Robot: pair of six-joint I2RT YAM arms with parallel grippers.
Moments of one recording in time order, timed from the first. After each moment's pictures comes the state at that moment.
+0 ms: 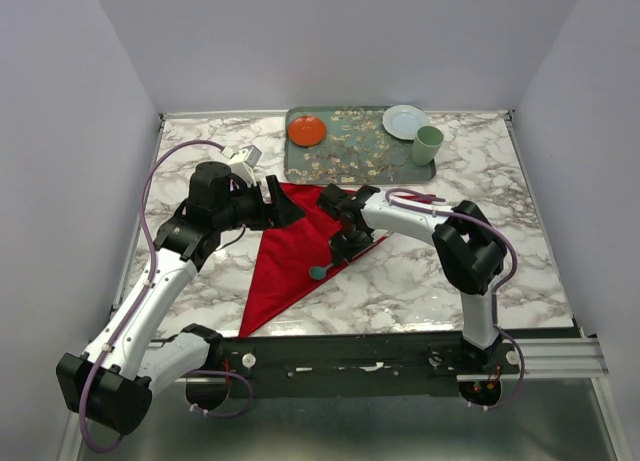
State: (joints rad) left arm -0.37 1.00 0.97 -0.45 0.45 -0.54; right arm 0.82 1.99 1.43 -0.94 0.02 1.75
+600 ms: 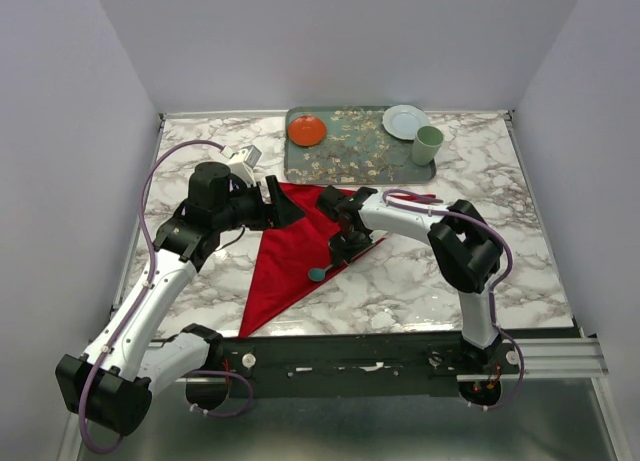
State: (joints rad) left arm -0.37 0.99 0.97 -0.46 0.45 -0.53; right arm 0.83 2.02 1.43 -0.92 0.02 1.76
